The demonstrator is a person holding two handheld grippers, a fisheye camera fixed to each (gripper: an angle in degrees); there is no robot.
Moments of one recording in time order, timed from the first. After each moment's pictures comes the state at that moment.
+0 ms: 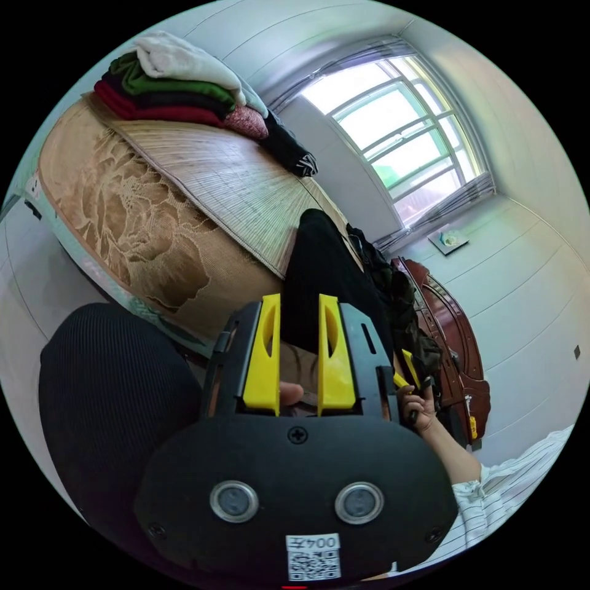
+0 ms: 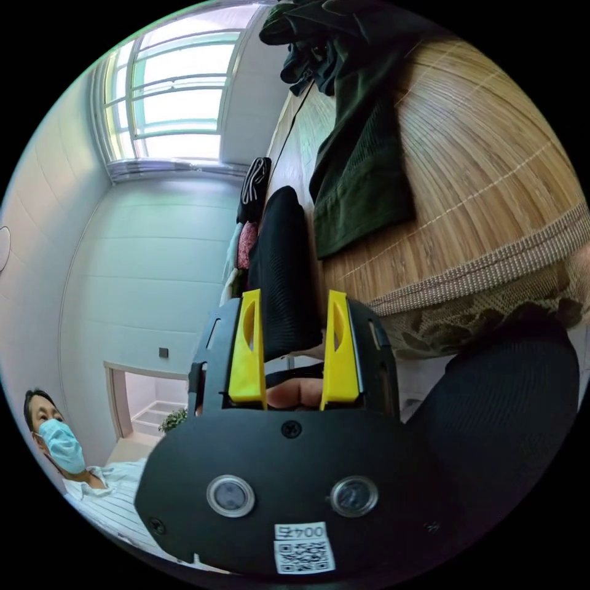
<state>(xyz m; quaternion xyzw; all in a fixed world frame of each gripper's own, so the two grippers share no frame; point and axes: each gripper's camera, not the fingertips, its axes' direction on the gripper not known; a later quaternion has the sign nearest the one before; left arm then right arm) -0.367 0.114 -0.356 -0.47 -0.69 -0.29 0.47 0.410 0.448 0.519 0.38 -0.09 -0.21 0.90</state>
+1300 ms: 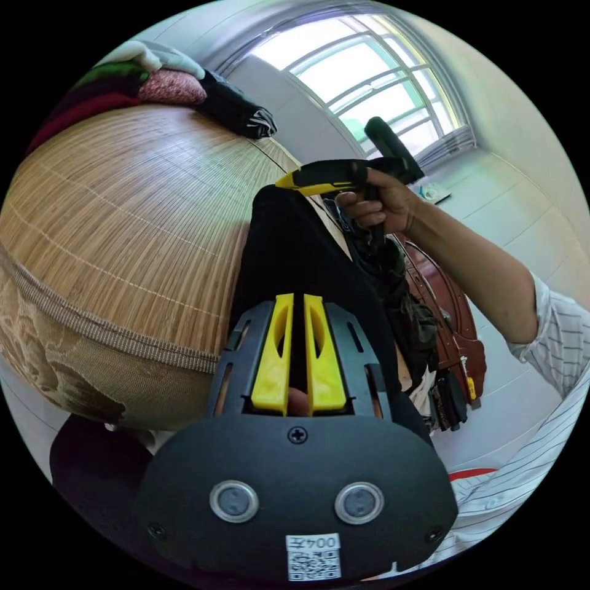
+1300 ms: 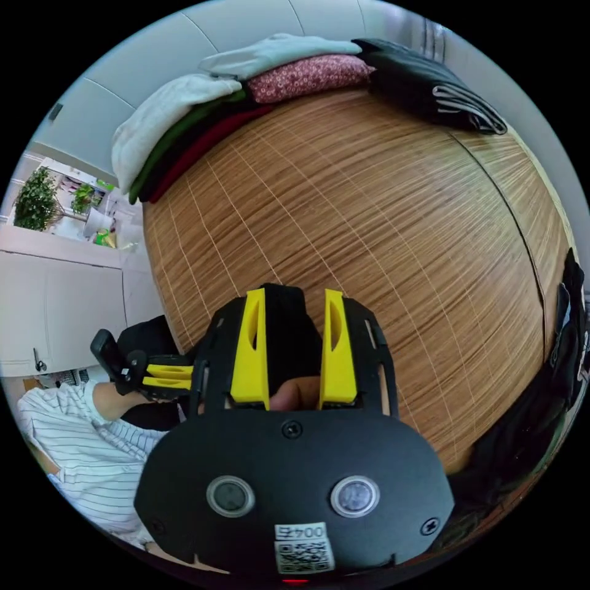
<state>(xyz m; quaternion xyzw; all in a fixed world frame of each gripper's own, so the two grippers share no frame) -0.590 0.101 -0.351 -0.55 -0.59 -0.34 0.48 -0.291 -0.003 0.961 0.05 0.49 -0.44 0.75</state>
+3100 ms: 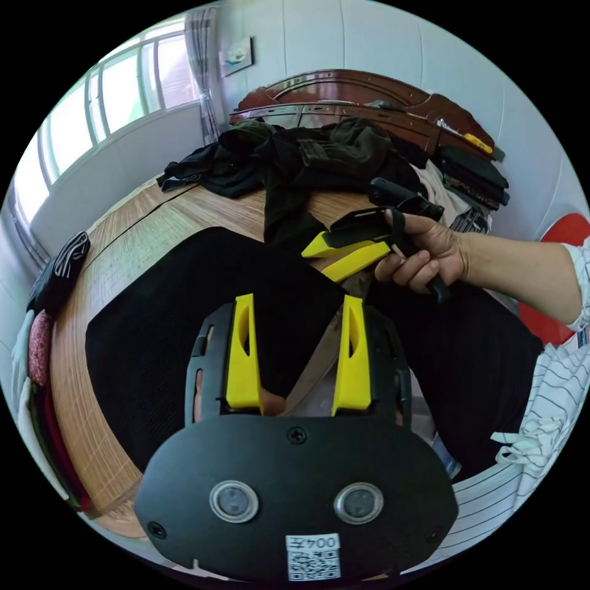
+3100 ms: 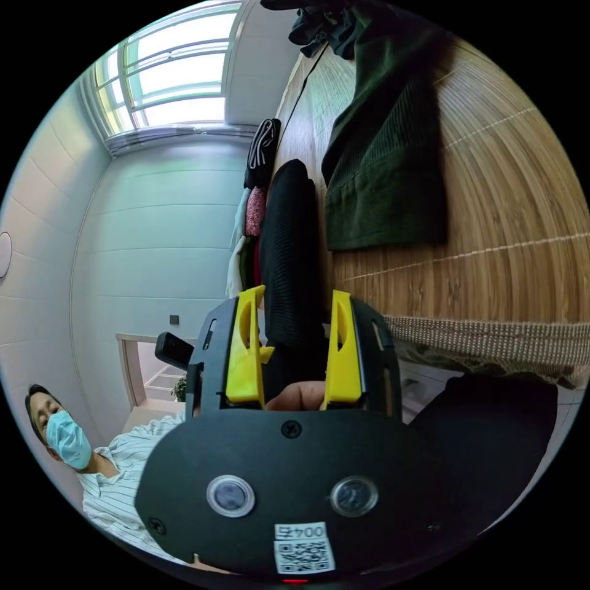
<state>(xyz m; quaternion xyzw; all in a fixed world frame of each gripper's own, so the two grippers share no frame) -0.413 0.407 -0.480 -0.87 -0.23 -0.11 0.43 0.494 0.328 0.596 0.27 -0.08 -0.25 0.93</state>
